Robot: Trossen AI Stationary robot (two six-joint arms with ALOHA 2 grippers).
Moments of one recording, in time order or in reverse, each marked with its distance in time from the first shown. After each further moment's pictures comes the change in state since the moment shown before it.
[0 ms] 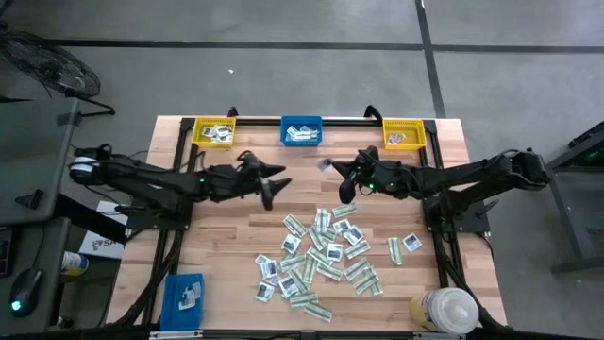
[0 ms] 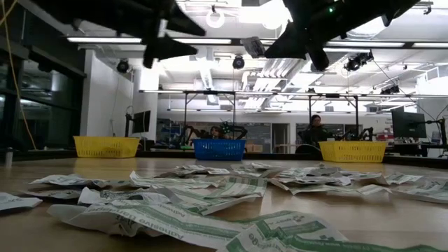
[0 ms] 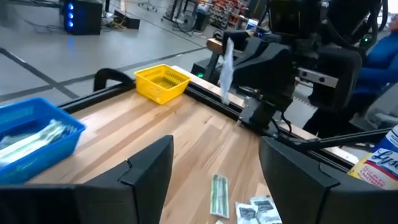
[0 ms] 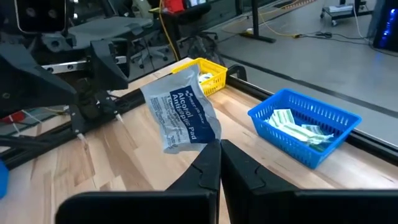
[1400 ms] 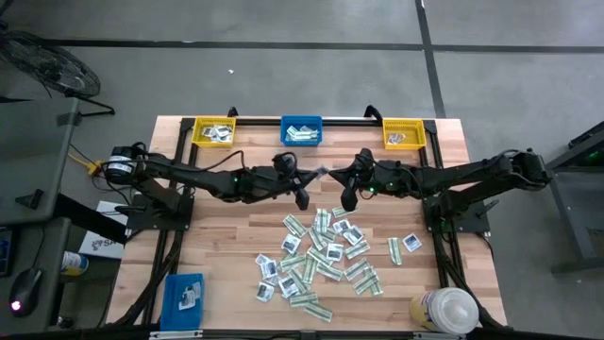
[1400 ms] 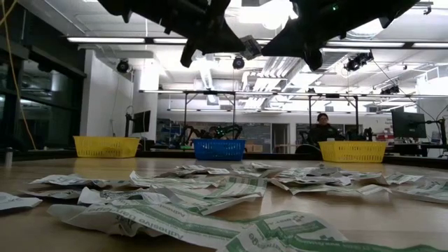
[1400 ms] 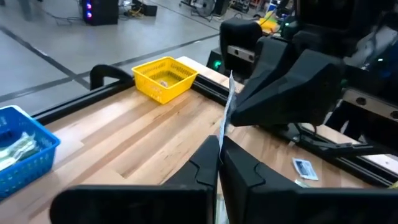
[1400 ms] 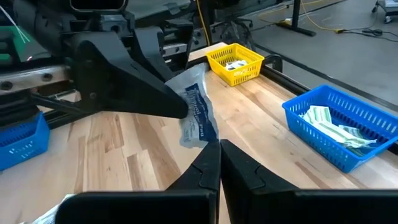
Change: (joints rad) left arm 0.000 0.339 0.343 -0.110 -0.066 -0.003; right arm -0.005 -0.002 0.000 -0.012 -0.164 -0.079
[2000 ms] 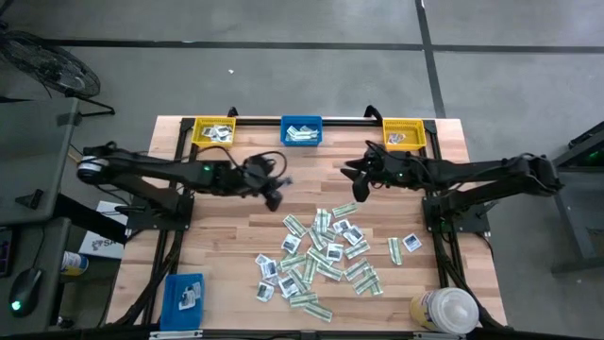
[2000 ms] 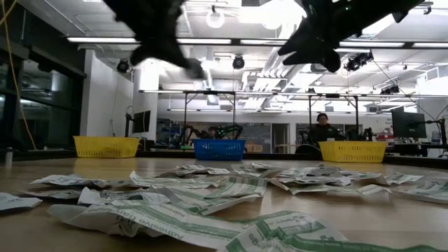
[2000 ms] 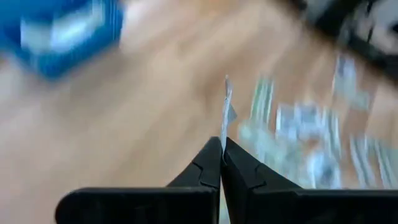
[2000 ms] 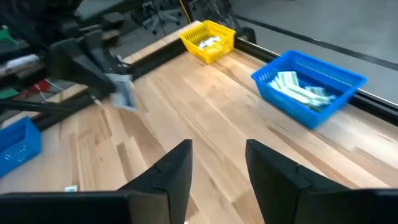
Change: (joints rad) left arm 0.000 -0.279 0.000 -0.785 0.130 -0.266; right arm -0.078 -0.155 0.000 -0.265 -0.046 0.142
